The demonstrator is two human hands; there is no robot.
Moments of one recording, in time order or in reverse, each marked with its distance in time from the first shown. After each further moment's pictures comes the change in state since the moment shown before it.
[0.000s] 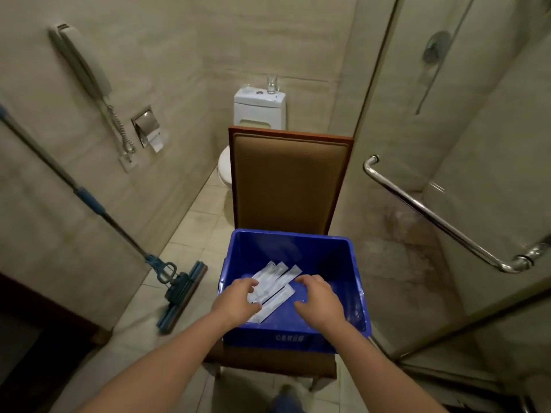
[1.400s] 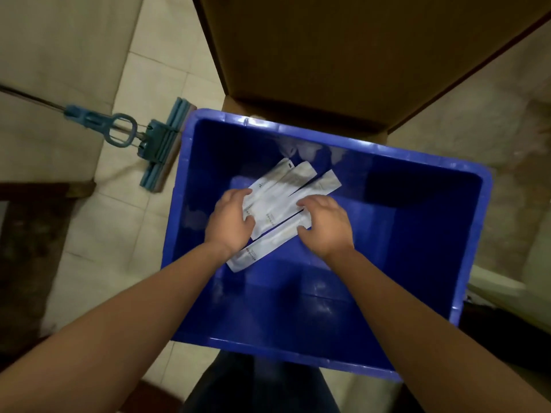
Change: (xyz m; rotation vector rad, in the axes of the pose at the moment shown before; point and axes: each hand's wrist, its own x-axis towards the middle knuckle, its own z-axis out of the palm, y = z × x) left_hand 0.248 -0.094 0.114 -0.099 -0.112 -0.394; right_hand 0.262 0.129 0.180 -0.103 -0.459 0.004
